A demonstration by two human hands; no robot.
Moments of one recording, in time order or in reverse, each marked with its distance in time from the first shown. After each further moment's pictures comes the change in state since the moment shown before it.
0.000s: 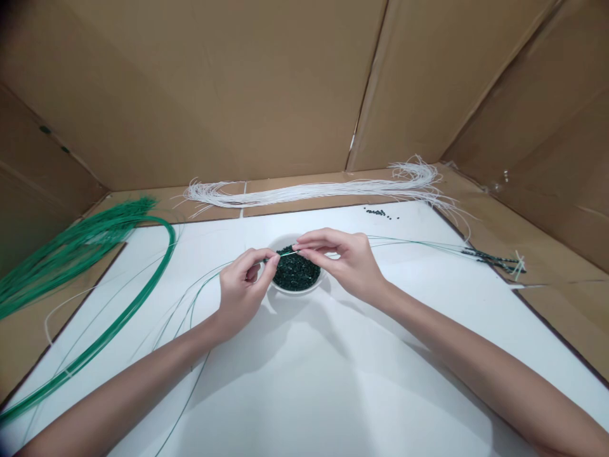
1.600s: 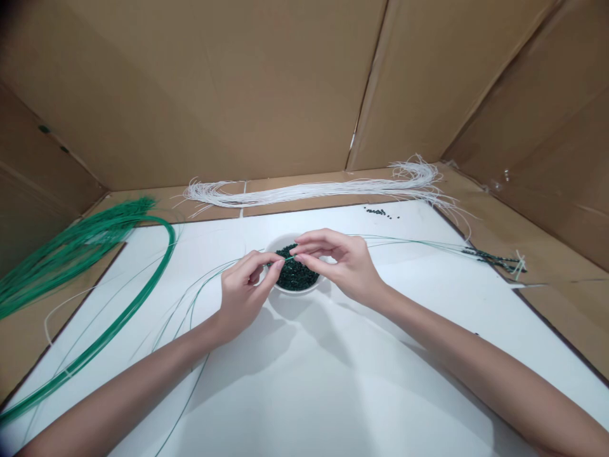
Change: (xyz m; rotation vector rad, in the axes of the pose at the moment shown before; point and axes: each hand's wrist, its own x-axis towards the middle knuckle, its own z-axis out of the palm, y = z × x) left_hand 0.001 0.002 -0.001 0.000 -0.018 0.166; right_hand -0.003 0.004 0.003 0.108 -0.047 -0.029
